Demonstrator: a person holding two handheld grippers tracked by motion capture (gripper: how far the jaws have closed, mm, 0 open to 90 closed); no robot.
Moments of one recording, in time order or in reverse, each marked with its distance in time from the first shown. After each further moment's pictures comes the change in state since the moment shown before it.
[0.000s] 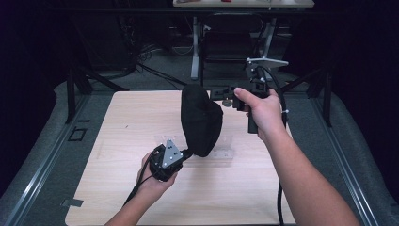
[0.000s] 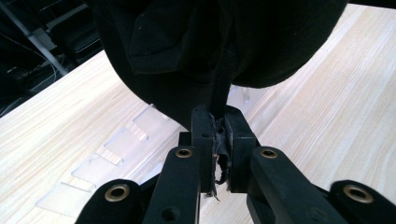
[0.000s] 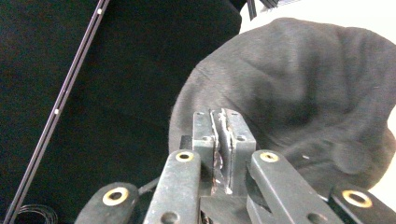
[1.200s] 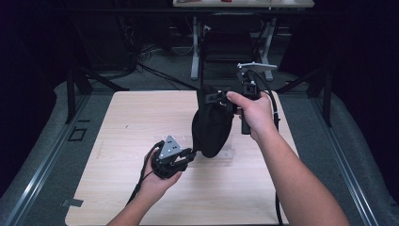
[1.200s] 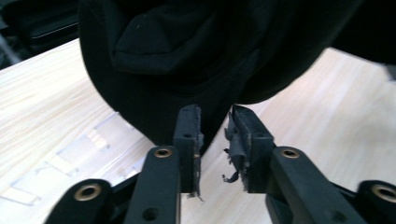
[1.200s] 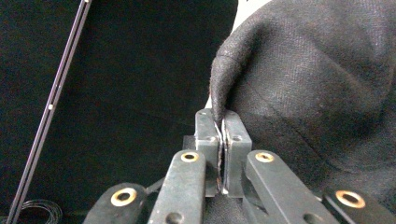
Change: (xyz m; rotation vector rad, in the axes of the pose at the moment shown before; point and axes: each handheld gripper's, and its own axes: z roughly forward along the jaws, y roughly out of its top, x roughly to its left) left arm 0.002 0.009 0.006 -0.023 -0.113 -0.140; right arm -0.012 0.001 0.024 0.059 -0.009 0.039
